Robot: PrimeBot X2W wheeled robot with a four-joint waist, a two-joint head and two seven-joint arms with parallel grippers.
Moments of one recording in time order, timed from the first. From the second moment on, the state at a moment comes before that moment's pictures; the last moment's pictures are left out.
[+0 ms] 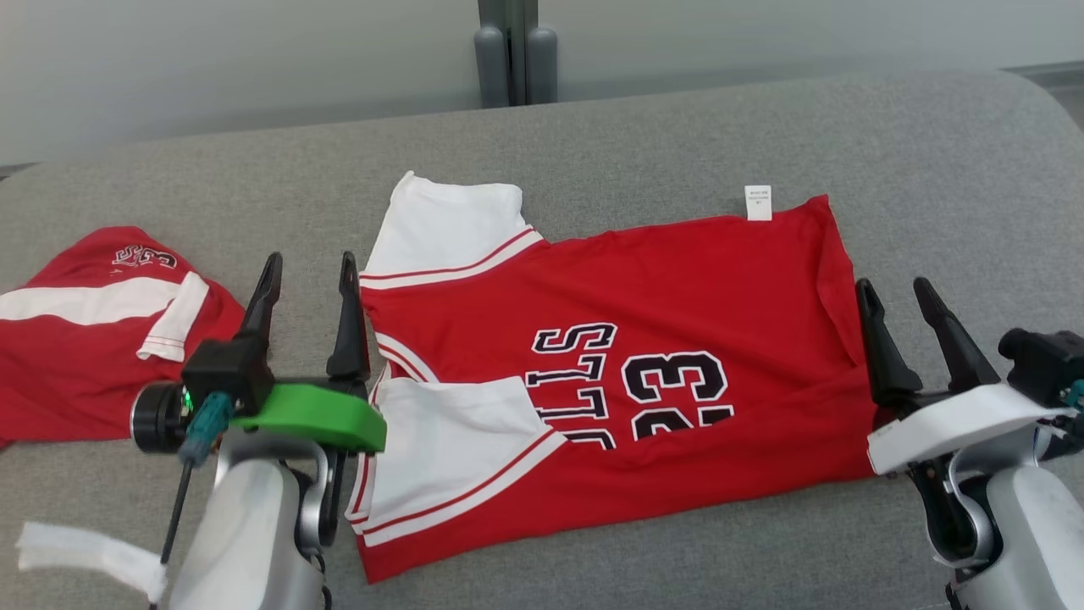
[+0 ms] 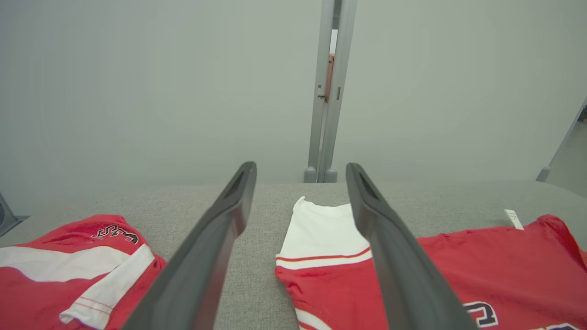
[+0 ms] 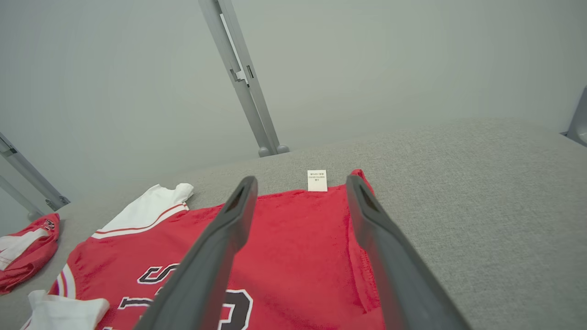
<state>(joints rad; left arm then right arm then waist) -0.30 0.06 -0.16 0.29 -0.24 0.02 -0.25 -0.17 -0.24 0.06 0.17 0.49 0.13 -0.14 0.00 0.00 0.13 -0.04</state>
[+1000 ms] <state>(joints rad) -1.21 0.55 -0.80 0.73 -0.59 -0.13 0.53 -0.60 -0.25 0.22 0.15 0.48 0.13 -0.14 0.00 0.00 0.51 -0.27</state>
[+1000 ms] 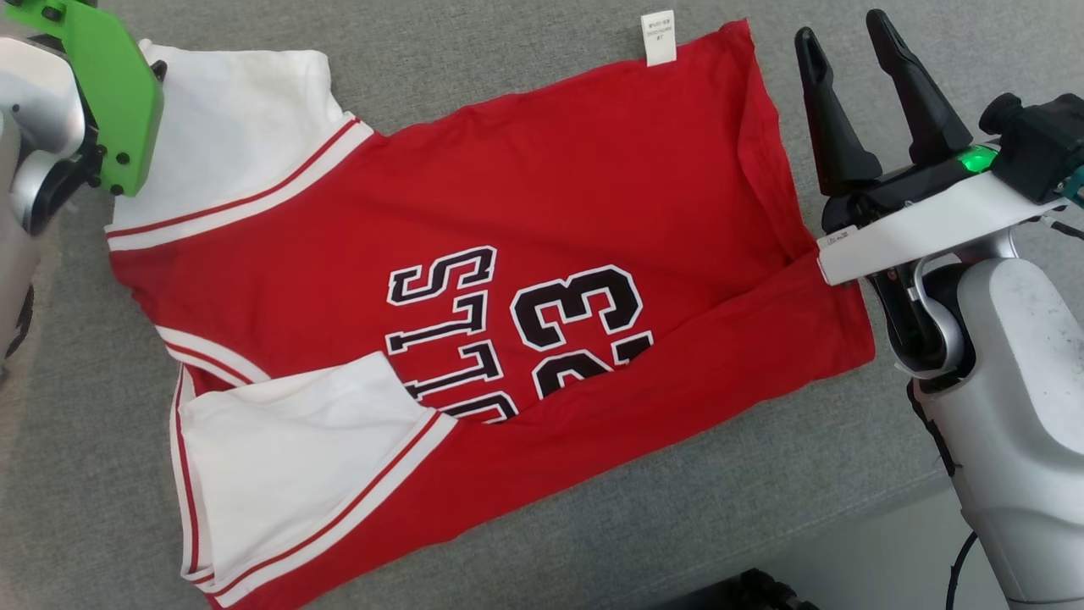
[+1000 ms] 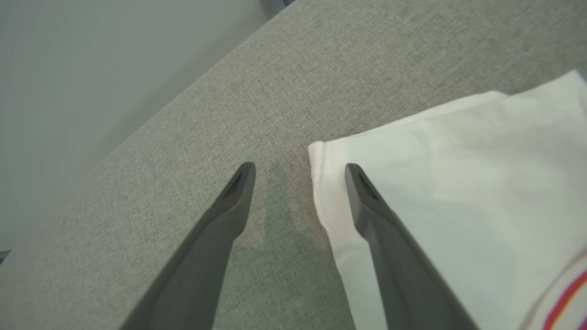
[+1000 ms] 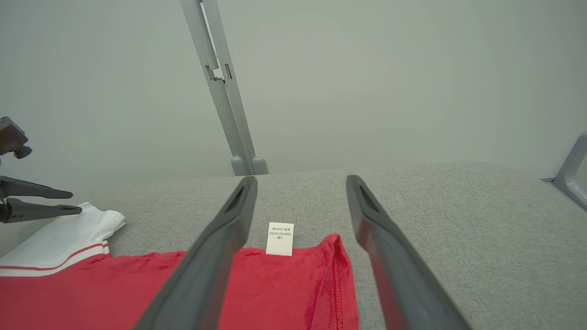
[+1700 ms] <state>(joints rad) -1.25 0.48 -0.88 0.81 -0.76 -0.13 0.43 -0.62 -0.30 0.21 0.21 0.47 0.13 -0.12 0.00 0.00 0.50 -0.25</state>
